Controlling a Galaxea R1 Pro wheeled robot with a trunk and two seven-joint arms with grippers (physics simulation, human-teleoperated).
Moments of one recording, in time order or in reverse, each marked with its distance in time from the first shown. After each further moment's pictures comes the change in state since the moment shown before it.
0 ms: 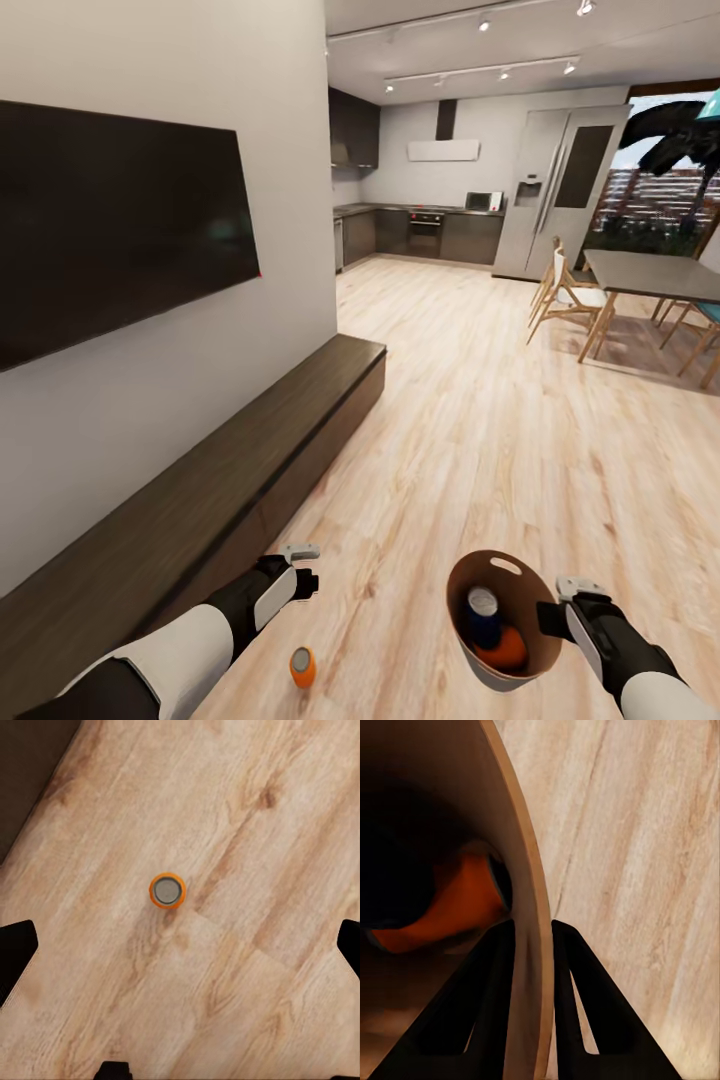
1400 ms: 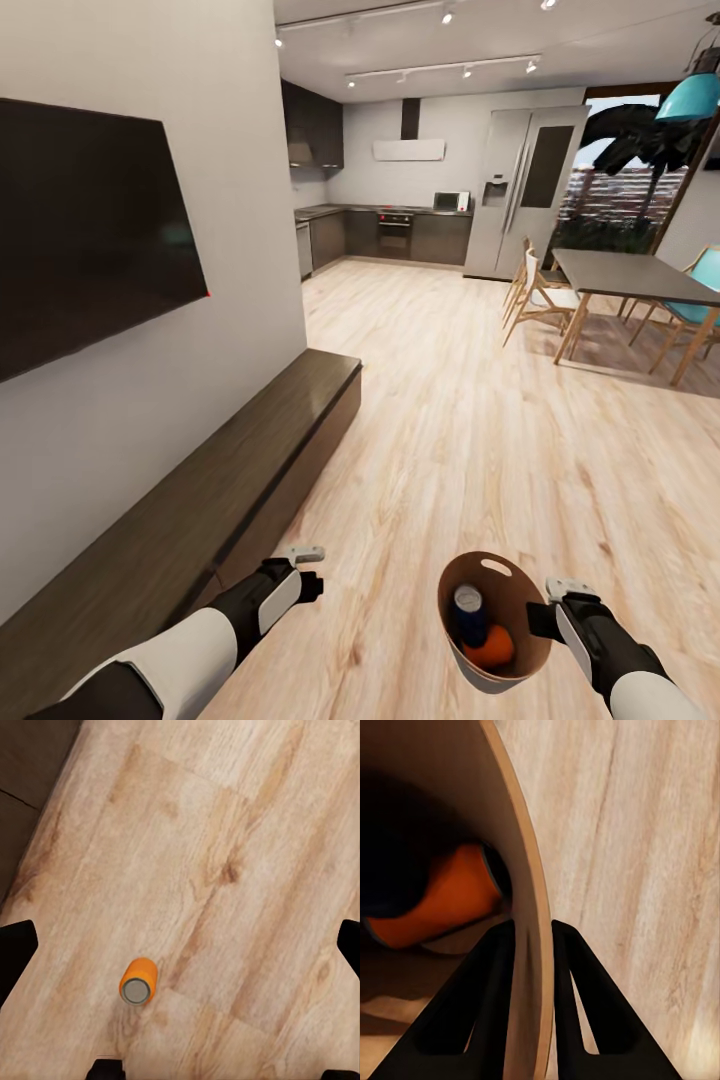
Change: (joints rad) left arm 0.009 -0.014 -0.001 -0.002 0.000 -0.003 -0.001; right arm 0.000 0.028 0.001 0.000 0.005 0.006 -0.002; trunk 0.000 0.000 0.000
